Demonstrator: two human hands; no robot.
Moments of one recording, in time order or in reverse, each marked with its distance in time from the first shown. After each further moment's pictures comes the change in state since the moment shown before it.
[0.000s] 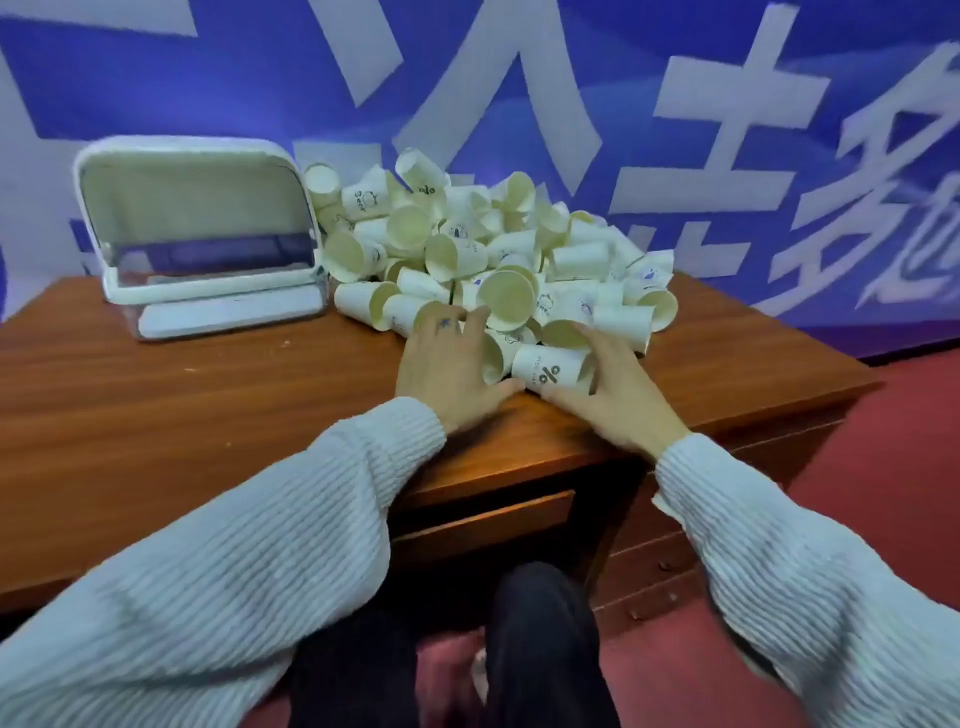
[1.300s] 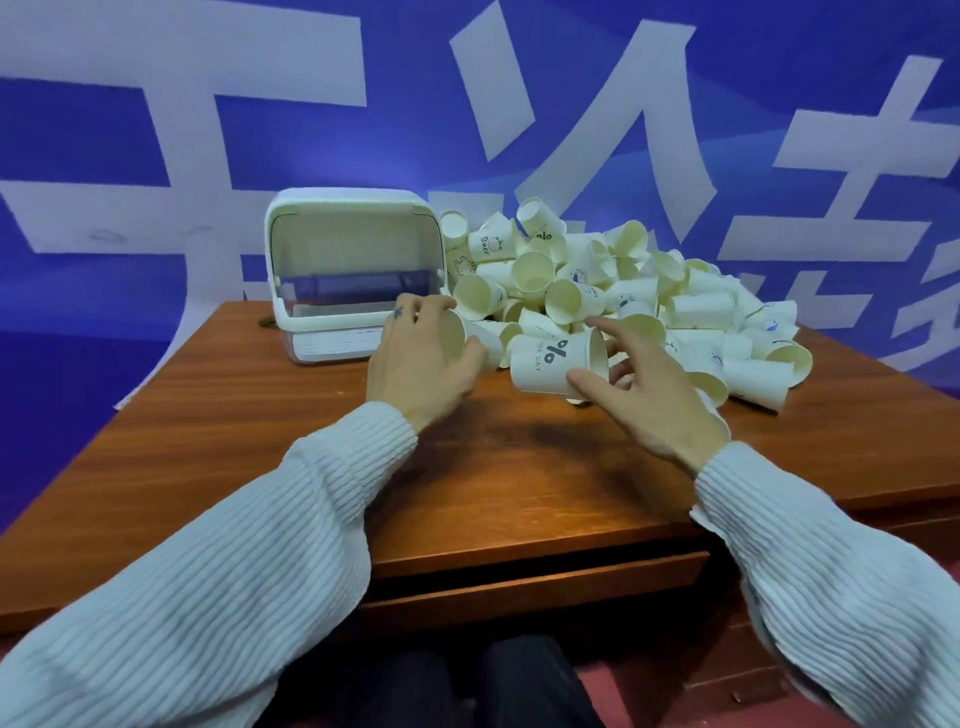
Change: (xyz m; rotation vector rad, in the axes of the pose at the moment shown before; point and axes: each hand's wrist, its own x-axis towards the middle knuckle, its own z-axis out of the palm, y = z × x) left_hand -0.034 -0.134 -0.099 -0.277 0.265 -0.307; right_hand 0.028 -0.134 0.040 0.109 0.067 -0.168
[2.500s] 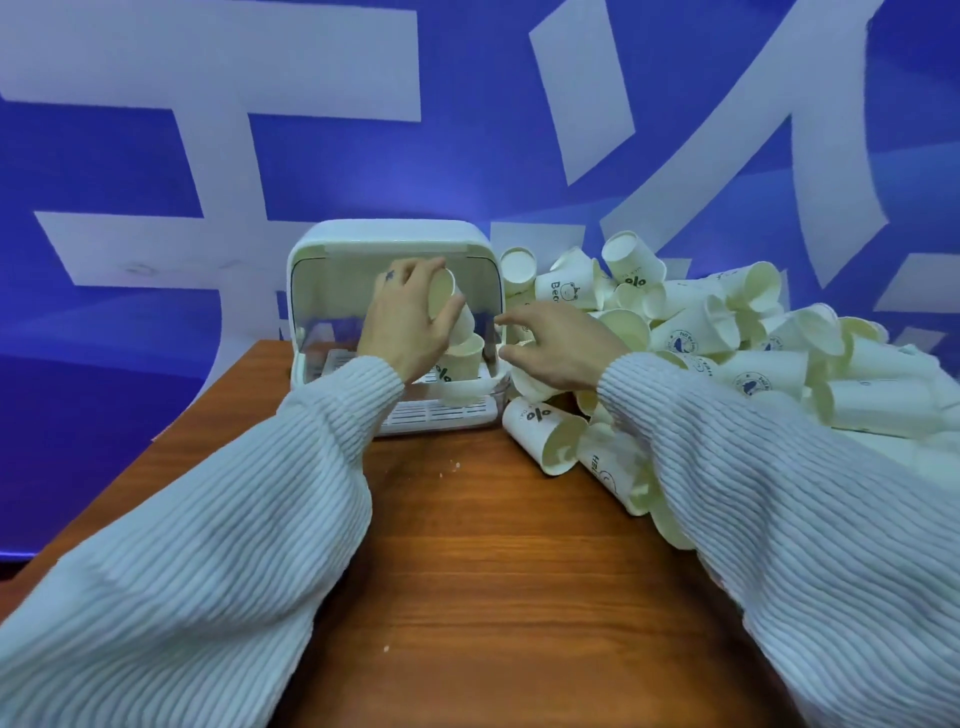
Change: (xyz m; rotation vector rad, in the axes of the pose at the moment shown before) left_hand 0.199 -0.119 0.037 0.171 0.083 0.035; right_hand 0.265 -0.020 0.132 -0.363 -0.358 -0.346
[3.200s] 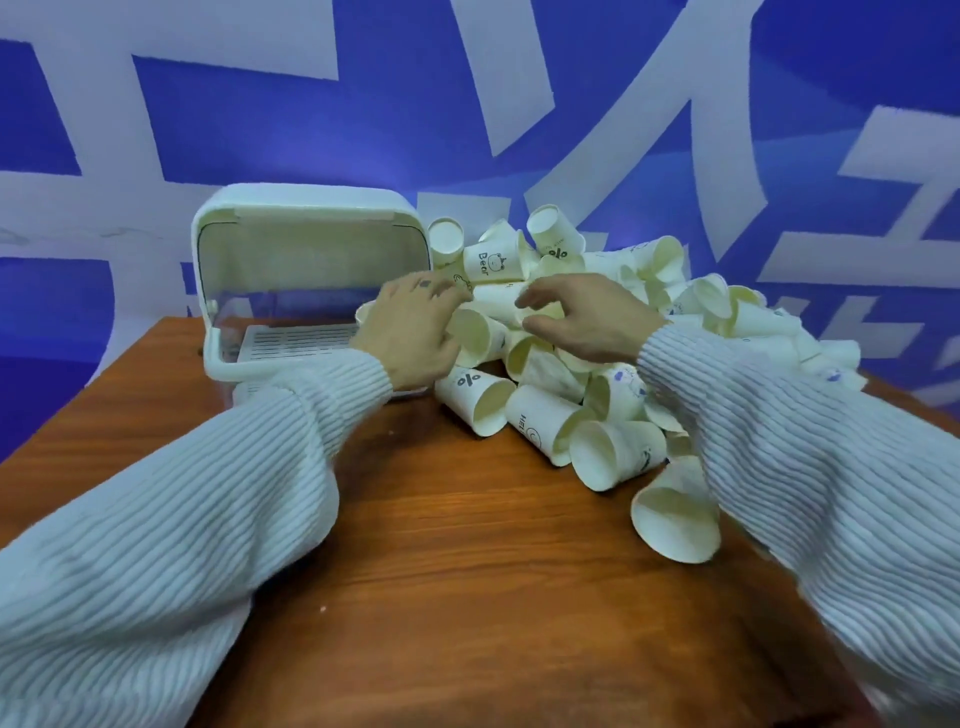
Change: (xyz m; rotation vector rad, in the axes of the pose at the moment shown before) left_hand -0.025 0.050 0.030 0.216 -0.320 0.380; right_hand -0.077 0.036 -0.058 -0.032 -0.048 0.148
